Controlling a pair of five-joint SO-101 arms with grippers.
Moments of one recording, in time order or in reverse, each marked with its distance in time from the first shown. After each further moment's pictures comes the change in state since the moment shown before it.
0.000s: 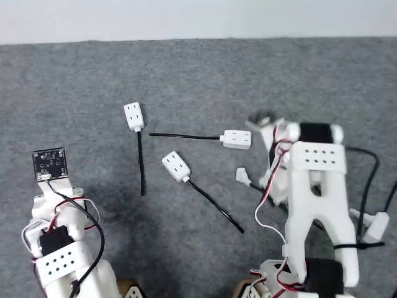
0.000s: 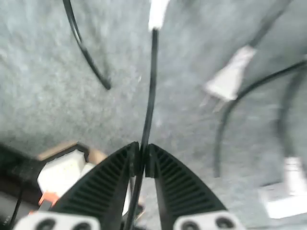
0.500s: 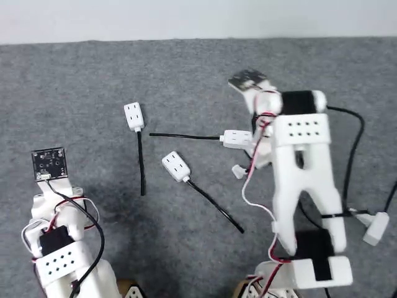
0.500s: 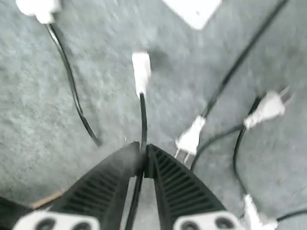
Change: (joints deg) left arm 0.0 0.0 0.0 -0.7 0.0; right arm -9.3 13.5 -23.3 0.2 -6.9
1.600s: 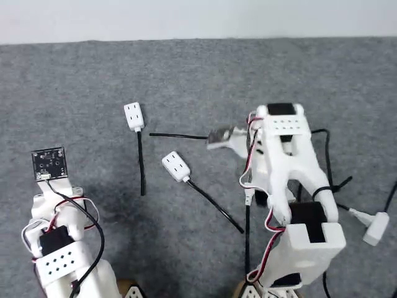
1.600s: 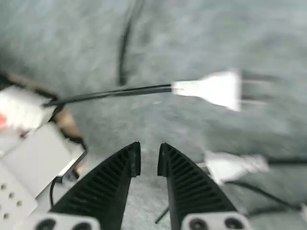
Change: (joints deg) left arm 0.0 0.0 0.0 0.0 0.0; right arm 2.8 13.9 16.3 -0.1 41.9
